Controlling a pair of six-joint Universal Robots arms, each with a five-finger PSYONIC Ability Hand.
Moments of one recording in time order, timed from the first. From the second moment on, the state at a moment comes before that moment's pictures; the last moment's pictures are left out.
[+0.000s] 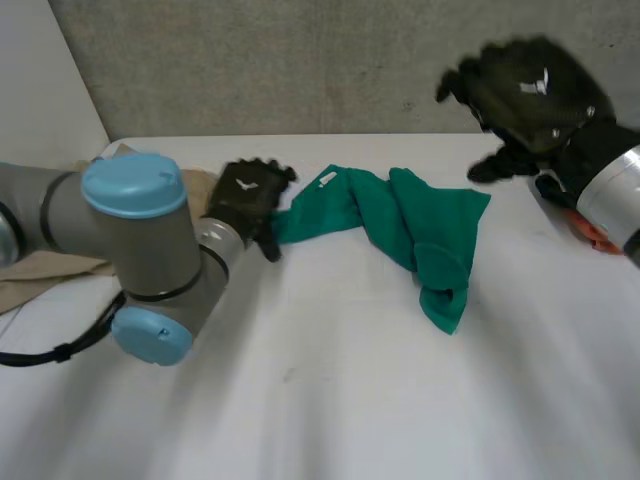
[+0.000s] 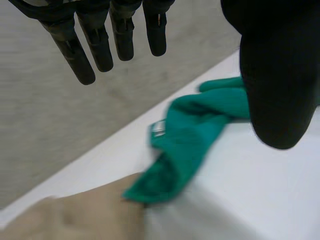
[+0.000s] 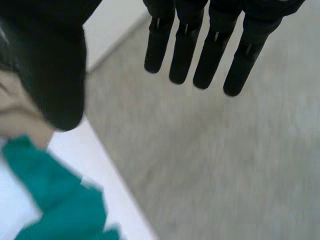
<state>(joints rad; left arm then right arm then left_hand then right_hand) 4.16 -2.18 -1.24 3.29 -1.61 3.37 1.81 -1.55 1.57 -0.14 1.11 2.73 0.28 0.28 0.27 0.27 0.09 0.55 0.55 0.55 0.55 0.35</state>
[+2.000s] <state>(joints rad) 4.29 -1.90 -1.63 3.43 -1.56 3.34 1.99 -1.13 1.47 0.08 1.52 3.07 0.23 0.23 0.23 0.23 0.05 1.14 1.18 1.18 1.19 0.99</state>
